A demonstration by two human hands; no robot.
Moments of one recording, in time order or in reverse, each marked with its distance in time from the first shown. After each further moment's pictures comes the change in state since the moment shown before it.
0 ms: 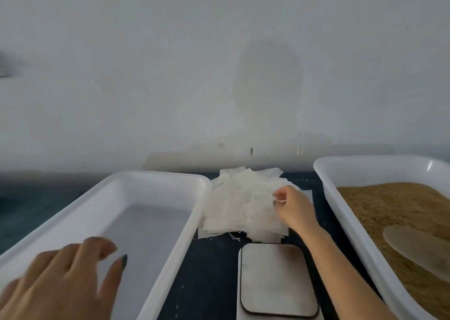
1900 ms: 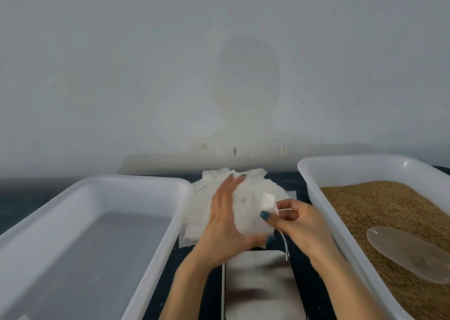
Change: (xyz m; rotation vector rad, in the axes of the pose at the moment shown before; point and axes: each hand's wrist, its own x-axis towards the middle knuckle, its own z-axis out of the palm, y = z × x) left_hand 0.064 0.135 0.184 -0.921 -0.551 0.291; right_hand -0.043 0.016 -0.021 0.720 0.041 0.014
